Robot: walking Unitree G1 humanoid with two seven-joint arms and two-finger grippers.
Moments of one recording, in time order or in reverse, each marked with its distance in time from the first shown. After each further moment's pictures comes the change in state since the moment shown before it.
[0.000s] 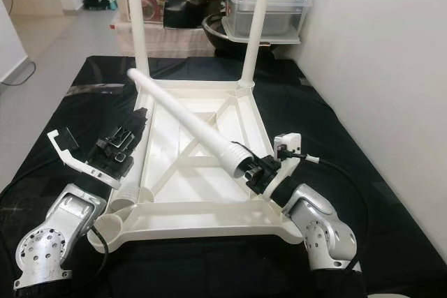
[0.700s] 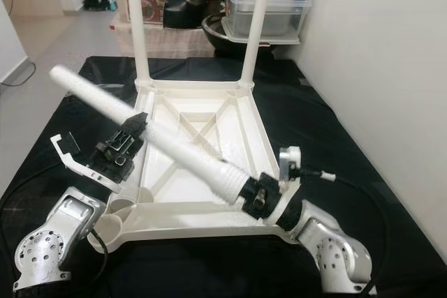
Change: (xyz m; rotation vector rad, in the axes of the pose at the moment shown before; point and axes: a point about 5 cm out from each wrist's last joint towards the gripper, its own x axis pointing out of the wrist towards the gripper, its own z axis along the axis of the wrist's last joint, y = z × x) left arm -0.003 0.007 0.002 -0.068 0.001 0.031; right arm -0.028 0.040 -0.019 0.194 0.117 0.420
